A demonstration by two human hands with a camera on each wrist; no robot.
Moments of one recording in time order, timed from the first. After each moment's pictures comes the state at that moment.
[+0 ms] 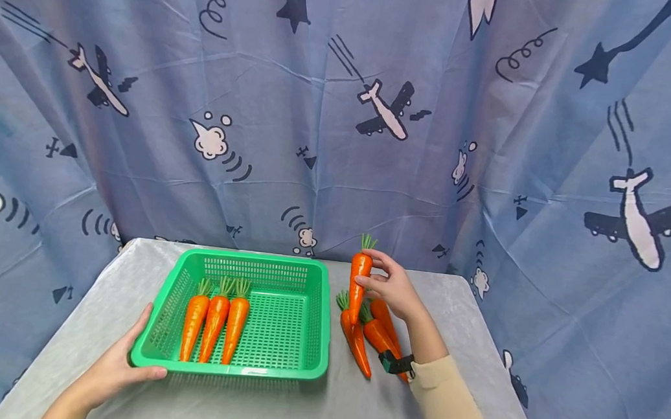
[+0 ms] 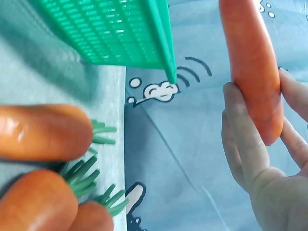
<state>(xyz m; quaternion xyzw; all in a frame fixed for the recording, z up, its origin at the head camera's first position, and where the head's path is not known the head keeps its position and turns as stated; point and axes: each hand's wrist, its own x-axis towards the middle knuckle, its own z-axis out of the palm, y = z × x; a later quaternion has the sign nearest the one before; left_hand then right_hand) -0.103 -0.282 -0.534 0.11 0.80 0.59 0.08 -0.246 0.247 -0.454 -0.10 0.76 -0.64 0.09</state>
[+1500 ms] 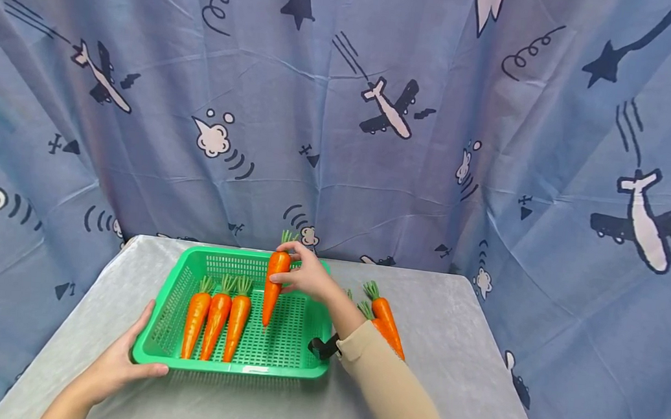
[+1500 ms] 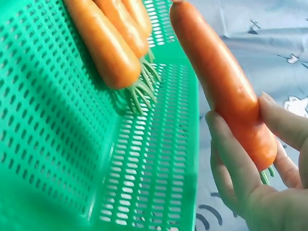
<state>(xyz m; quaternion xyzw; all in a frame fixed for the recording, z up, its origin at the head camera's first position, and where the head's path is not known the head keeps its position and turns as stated) -0.103 -0.281 -0.532 0.12 0.78 0.61 0.09 -0.266 0.080 -0.453 -0.14 0.73 -0.64 0.19</state>
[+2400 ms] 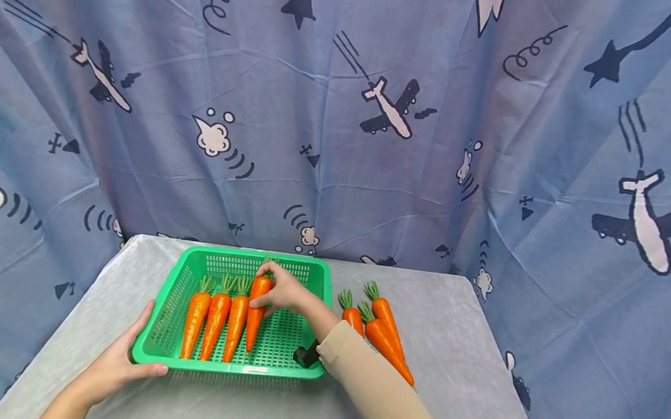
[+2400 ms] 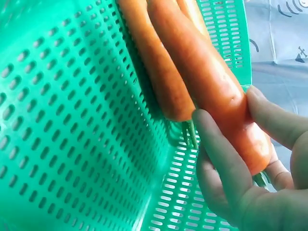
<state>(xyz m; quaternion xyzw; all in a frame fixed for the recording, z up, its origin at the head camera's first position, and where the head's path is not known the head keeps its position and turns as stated) -0.104 -0.281 -0.534 0.11 0.79 0.60 0.09 -0.260 0.038 -0.488 -0.11 0.76 -0.58 0.28</state>
